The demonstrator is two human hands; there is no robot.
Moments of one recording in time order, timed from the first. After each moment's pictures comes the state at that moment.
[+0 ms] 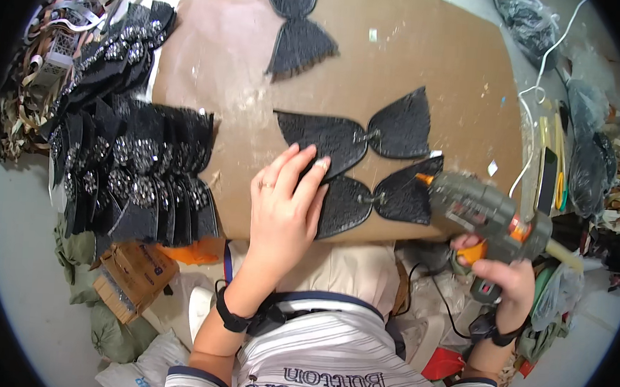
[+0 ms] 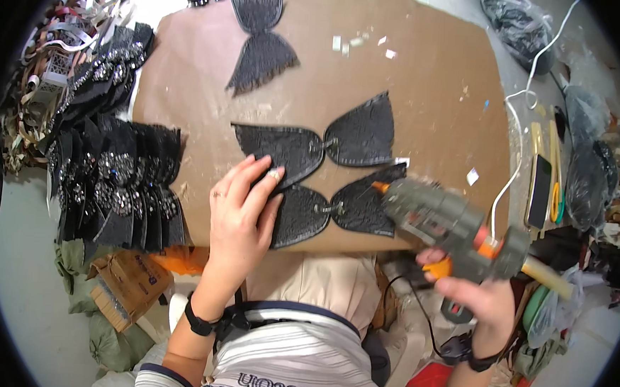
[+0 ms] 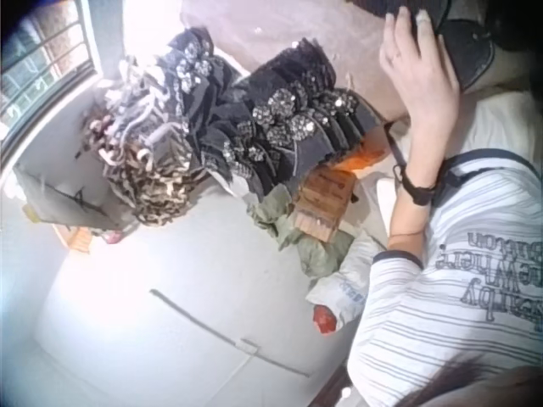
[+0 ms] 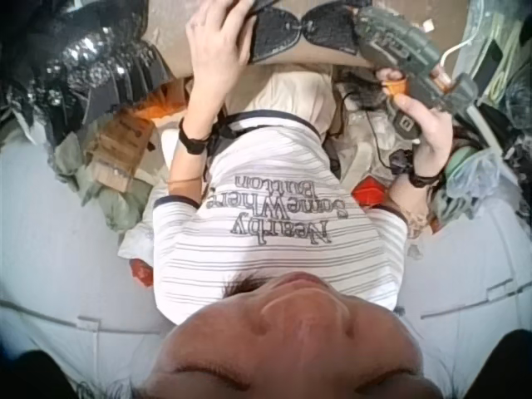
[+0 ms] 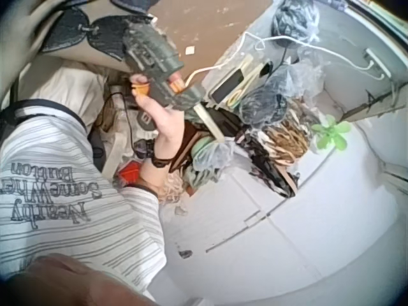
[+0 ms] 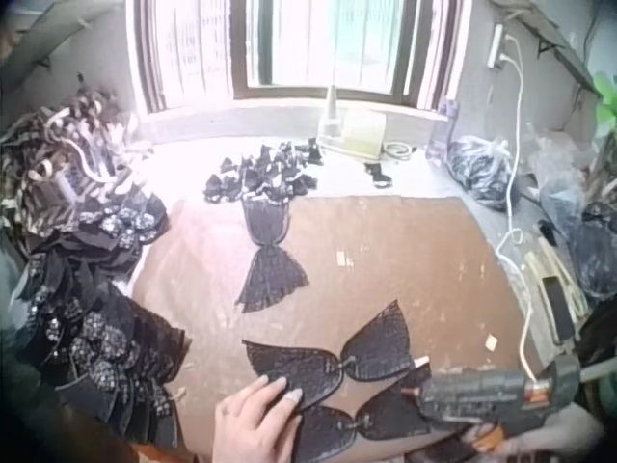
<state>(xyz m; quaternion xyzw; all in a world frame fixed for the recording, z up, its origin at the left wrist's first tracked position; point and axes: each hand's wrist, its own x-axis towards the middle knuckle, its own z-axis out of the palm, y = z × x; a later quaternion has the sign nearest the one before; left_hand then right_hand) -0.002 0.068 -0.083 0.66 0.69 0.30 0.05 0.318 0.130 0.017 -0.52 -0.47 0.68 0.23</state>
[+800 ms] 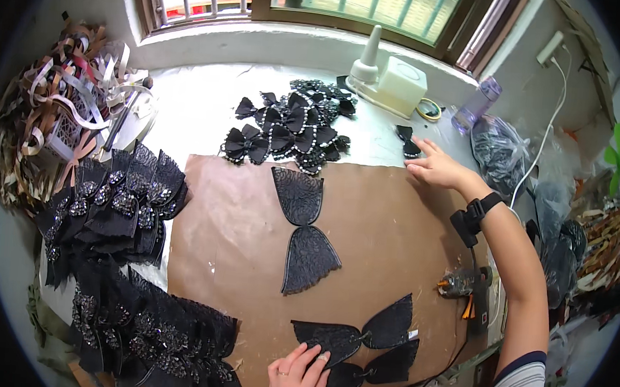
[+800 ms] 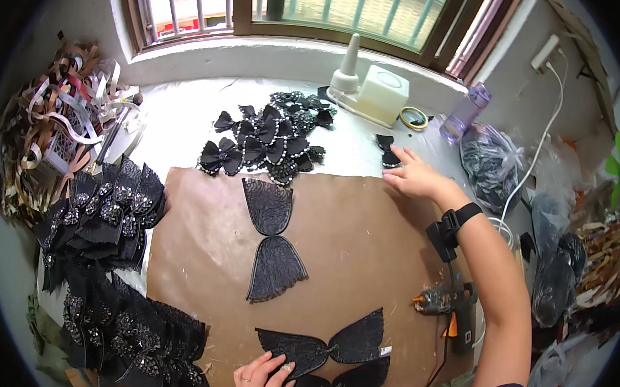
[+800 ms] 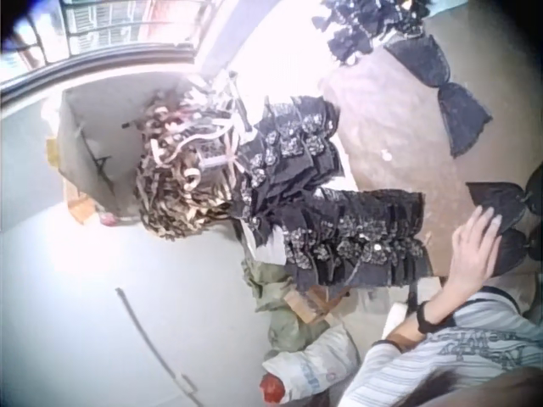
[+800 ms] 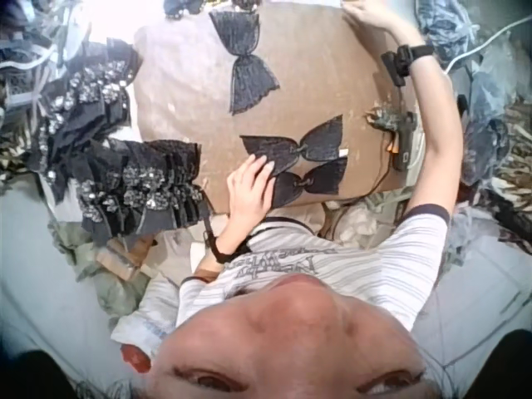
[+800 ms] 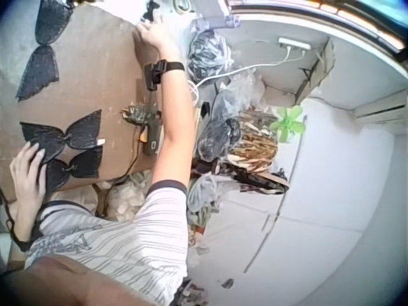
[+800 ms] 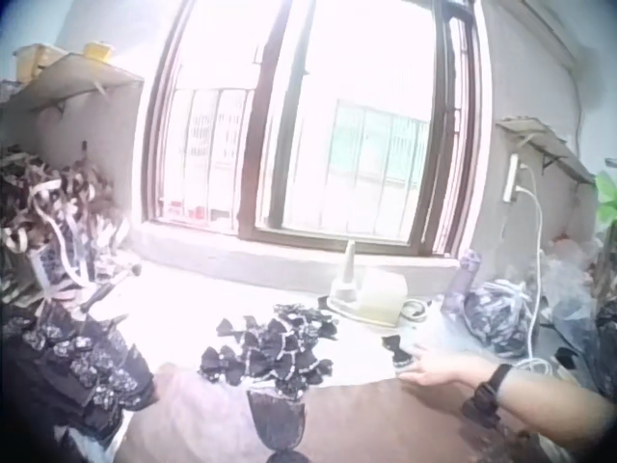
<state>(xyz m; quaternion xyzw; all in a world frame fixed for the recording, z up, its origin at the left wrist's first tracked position) -0.014 0.075 -0.064 0.61 0.69 0.35 0.15 0.161 0.559 -0.030 -0.39 -0.91 0.05 -0.10</state>
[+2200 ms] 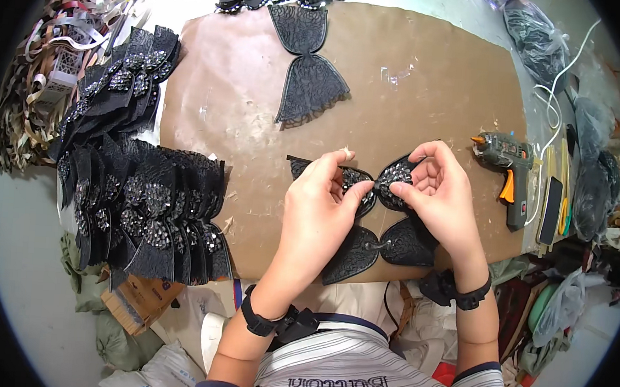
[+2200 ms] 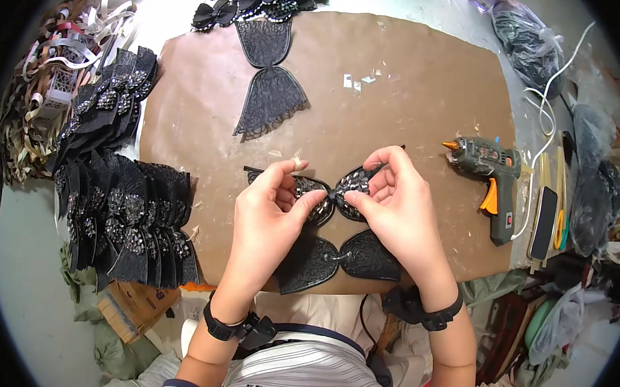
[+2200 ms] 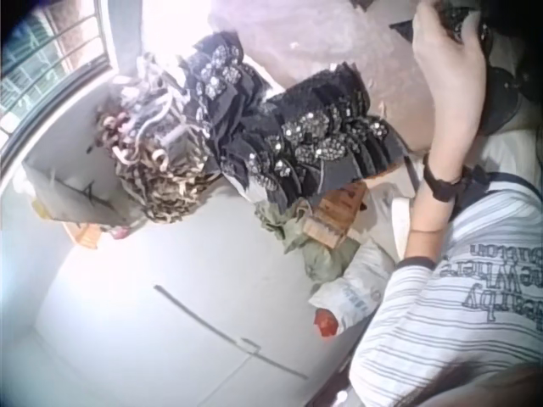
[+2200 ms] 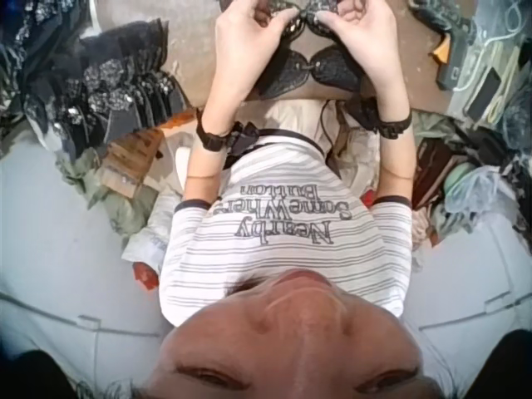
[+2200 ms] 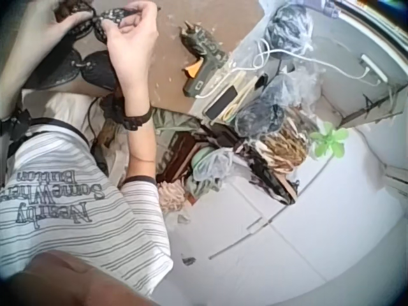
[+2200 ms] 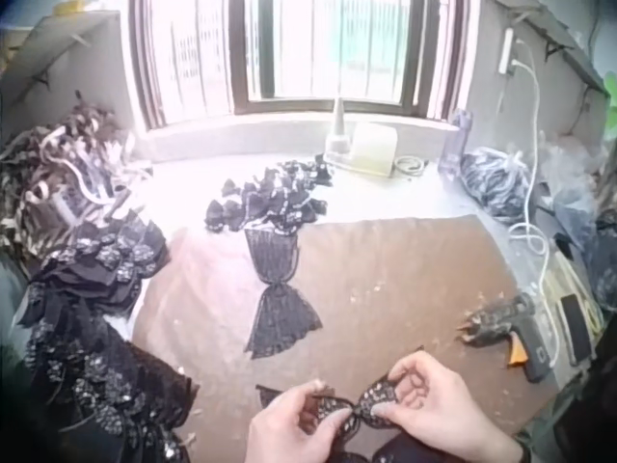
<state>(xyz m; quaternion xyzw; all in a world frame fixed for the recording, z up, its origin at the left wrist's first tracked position) 0.005 0.147 -0.062 0.43 0.71 0.45 0.33 0.168 0.226 -0.043 -0.51 -0.62 0.54 0.26</state>
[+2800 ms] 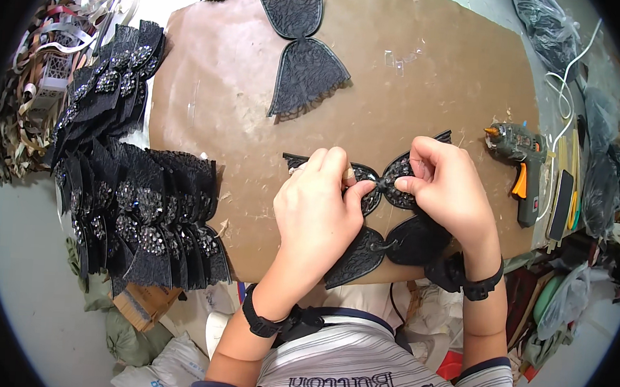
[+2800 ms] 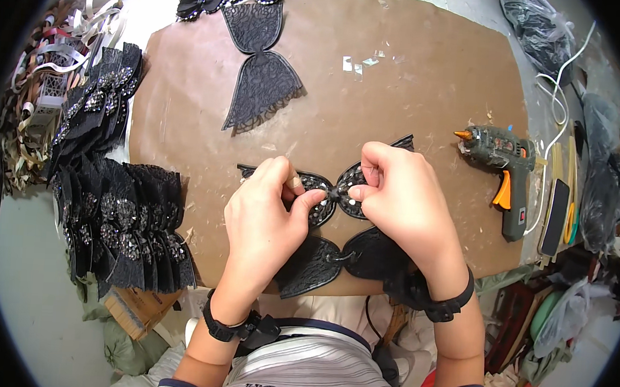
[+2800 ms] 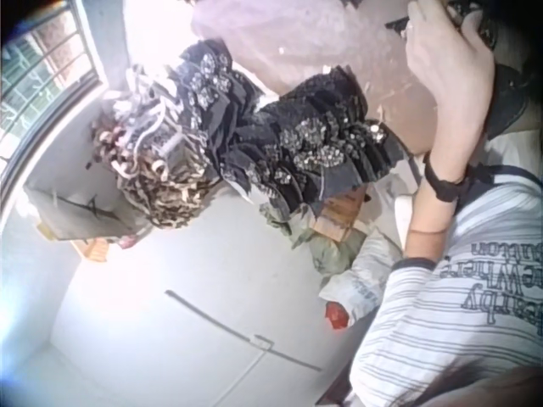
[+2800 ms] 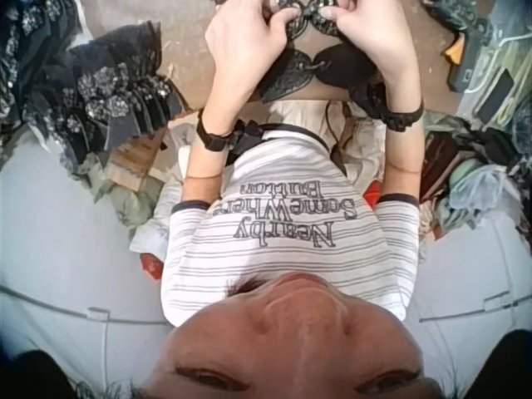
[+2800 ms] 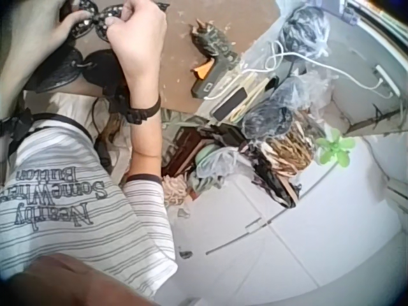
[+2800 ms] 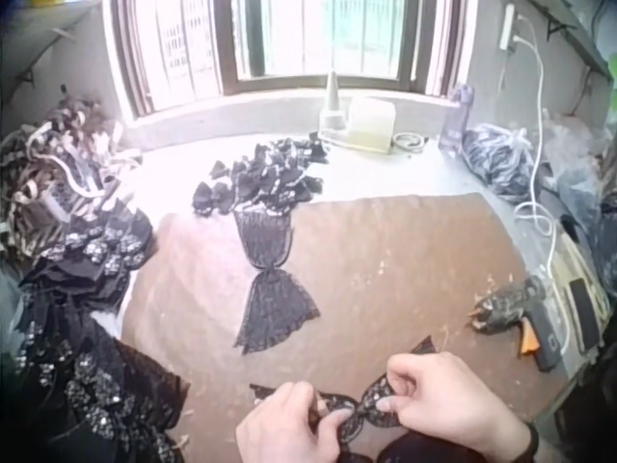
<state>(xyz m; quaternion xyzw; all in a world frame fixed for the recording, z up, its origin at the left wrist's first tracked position) 0.004 0.154 -0.062 0.53 0.77 0.30 0.20 0.158 0.249 -0.030 -0.53 -0.74 0.41 0.06</state>
